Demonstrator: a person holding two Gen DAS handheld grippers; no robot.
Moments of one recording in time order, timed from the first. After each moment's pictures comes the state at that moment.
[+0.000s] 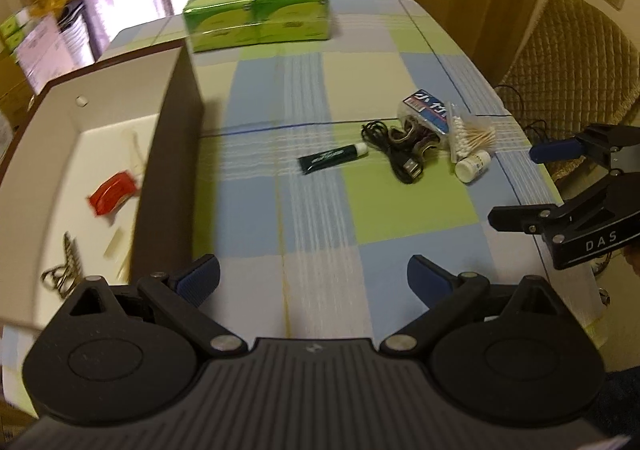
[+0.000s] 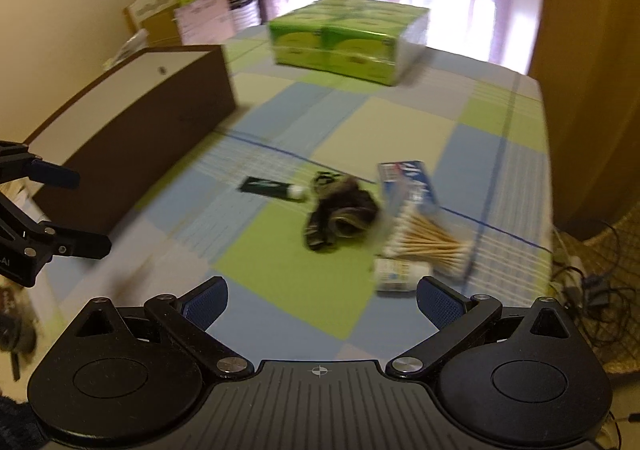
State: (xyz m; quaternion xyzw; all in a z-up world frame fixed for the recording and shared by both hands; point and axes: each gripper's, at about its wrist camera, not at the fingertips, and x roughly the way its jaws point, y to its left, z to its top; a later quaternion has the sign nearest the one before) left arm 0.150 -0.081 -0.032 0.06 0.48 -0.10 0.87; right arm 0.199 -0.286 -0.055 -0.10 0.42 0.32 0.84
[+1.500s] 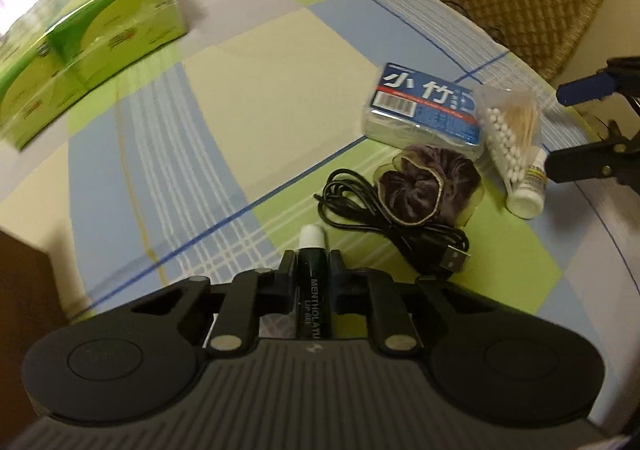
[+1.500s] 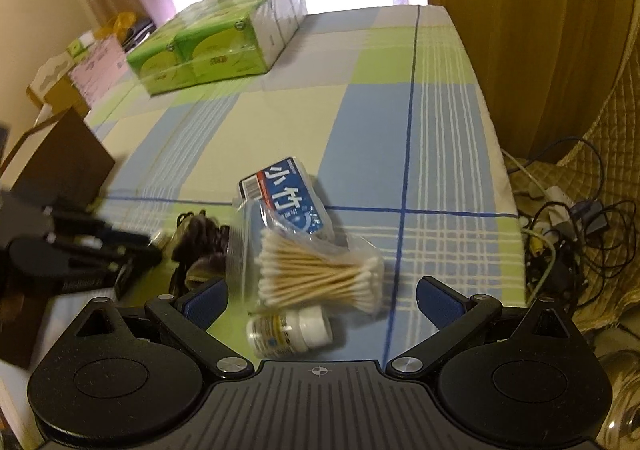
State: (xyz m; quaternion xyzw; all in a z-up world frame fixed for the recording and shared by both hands) left arm 0.333 -0.155 -0.144 0.20 0.50 -0.26 0.80; right arm 0.303 -0.323 -0.107 0.02 0.47 0.21 0.86
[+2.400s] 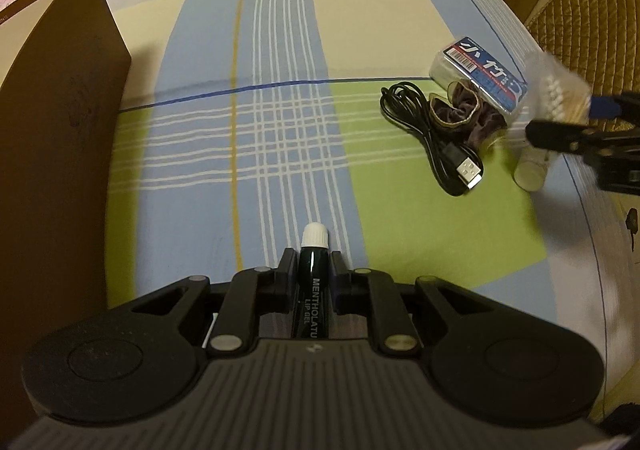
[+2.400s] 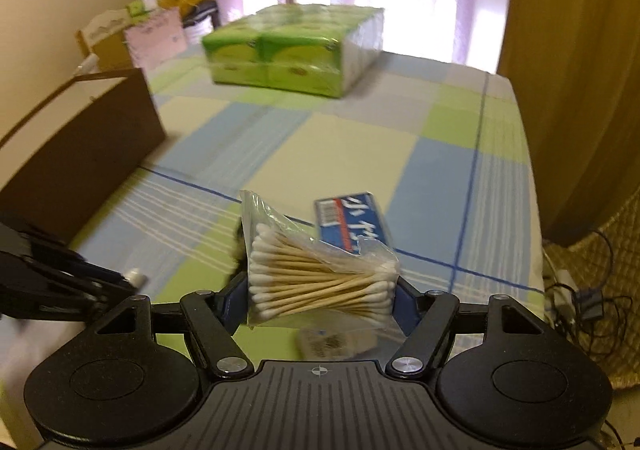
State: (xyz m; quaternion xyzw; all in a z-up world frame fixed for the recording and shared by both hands) left arm 0.268 -0.103 -0.137 0.05 0.56 -0.12 0.82; right arm 0.271 -0.277 -0.088 -0.09 0.40 0.29 0.86
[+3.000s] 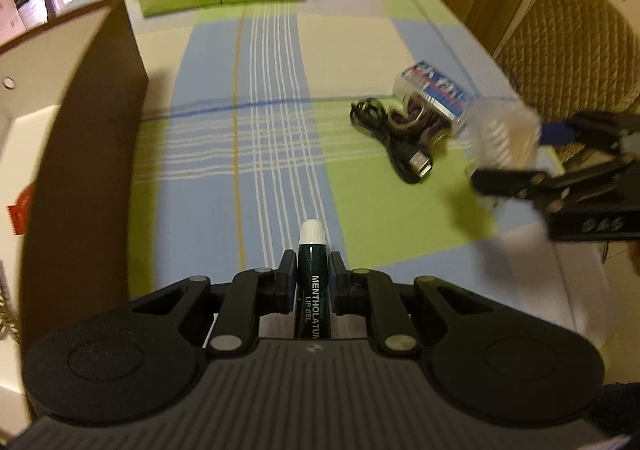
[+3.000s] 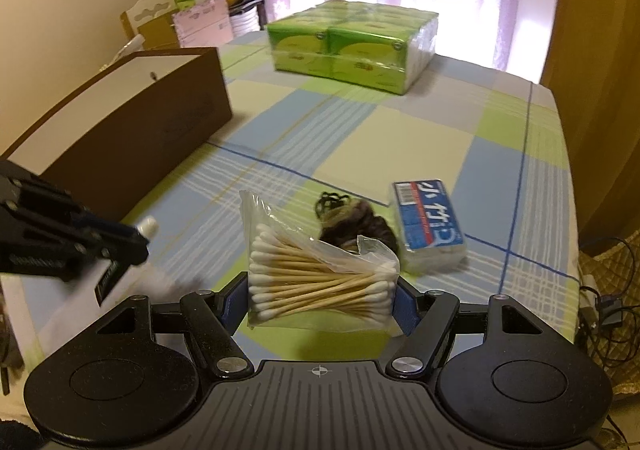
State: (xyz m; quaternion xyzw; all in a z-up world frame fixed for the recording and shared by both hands) left arm 0.208 -0.086 -0.093 0.03 0.51 -0.14 0.85; right arm 0.222 -0.251 -0.080 -0.10 0.41 0.34 0.84
